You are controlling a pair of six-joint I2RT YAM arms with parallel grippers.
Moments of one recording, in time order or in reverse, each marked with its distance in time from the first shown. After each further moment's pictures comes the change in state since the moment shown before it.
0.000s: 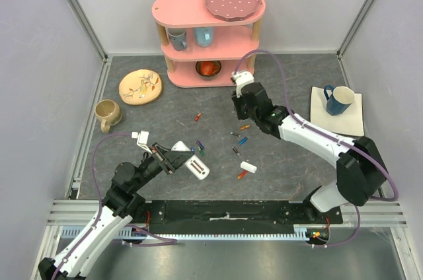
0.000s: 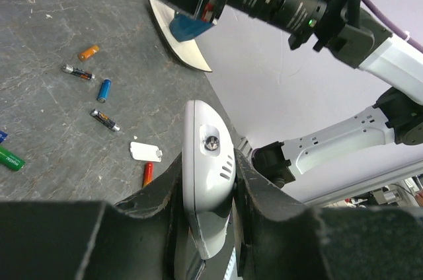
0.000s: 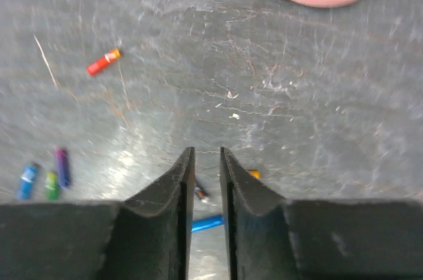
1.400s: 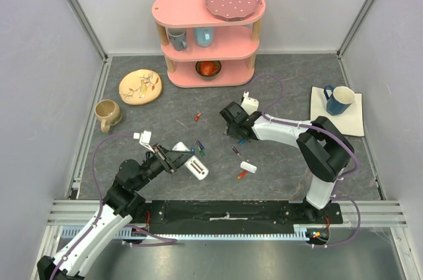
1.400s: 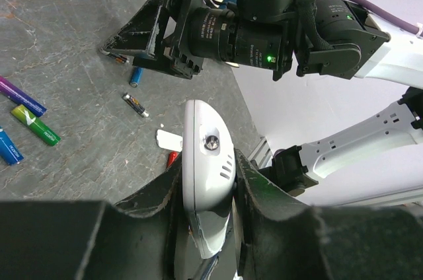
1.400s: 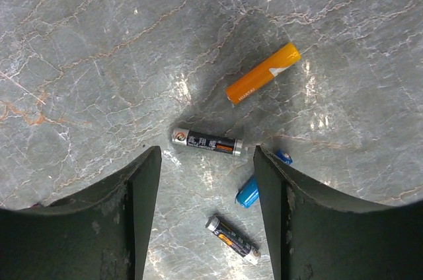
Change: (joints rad) left arm 0.000 0.040 0.000 -0.072 -0.047 0.000; right arm 0.068 0.295 0.060 -0.275 0.213 0.967
